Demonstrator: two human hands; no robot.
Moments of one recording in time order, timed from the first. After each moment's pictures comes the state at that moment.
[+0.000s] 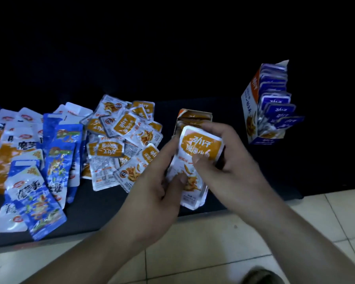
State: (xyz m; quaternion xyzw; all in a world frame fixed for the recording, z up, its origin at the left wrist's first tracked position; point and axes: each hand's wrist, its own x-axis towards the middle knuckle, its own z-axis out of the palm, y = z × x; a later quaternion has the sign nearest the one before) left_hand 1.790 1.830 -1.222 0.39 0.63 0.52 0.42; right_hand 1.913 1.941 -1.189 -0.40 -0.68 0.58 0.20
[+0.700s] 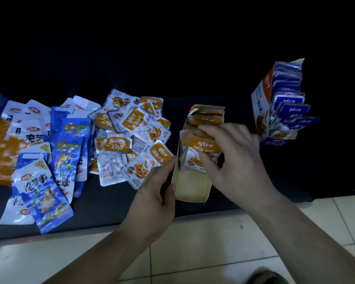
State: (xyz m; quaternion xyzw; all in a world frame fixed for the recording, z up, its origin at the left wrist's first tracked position) left_hand 1.773 1.810 -1.307 0.39 0.72 0.46 0.34; right_hand 1.905 1.969 -1.247 -0.31 -0.91 0.18 0.21
